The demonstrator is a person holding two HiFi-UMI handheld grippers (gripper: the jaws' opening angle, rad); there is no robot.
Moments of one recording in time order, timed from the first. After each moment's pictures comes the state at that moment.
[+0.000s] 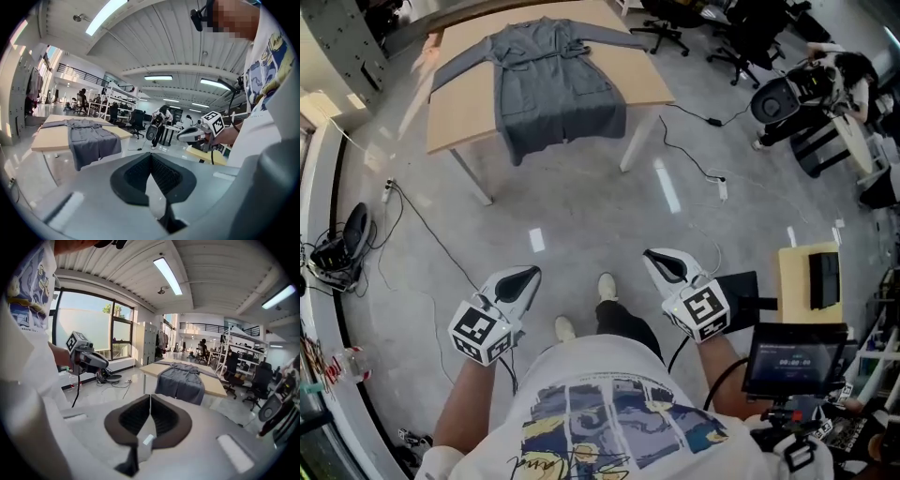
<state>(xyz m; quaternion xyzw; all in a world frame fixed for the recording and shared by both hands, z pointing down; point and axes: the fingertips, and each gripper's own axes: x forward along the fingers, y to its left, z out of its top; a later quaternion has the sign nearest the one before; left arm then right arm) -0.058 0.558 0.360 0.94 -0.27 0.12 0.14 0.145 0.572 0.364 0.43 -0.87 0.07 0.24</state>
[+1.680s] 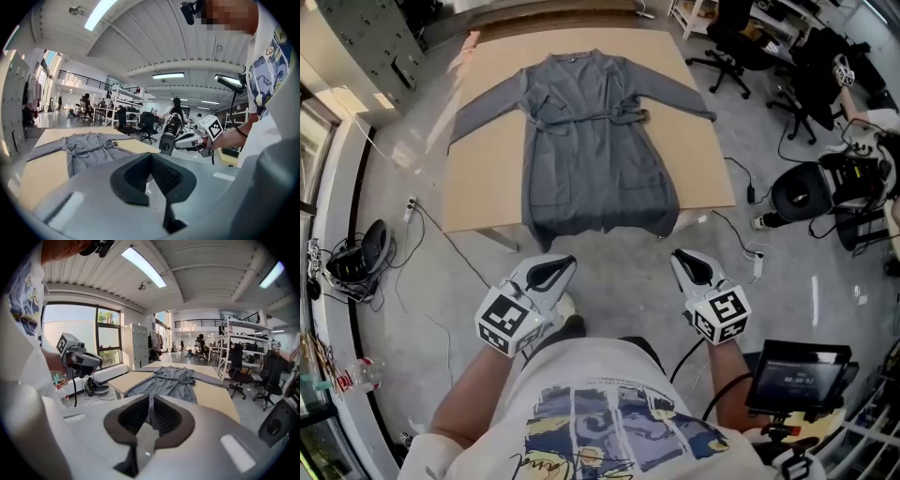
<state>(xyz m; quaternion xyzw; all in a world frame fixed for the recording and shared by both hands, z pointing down) -0.003 0.197 0.337 0.94 -0.31 0.13 0.11 0.195 0.190 0.379 0.43 -0.87 0.12 0.20</state>
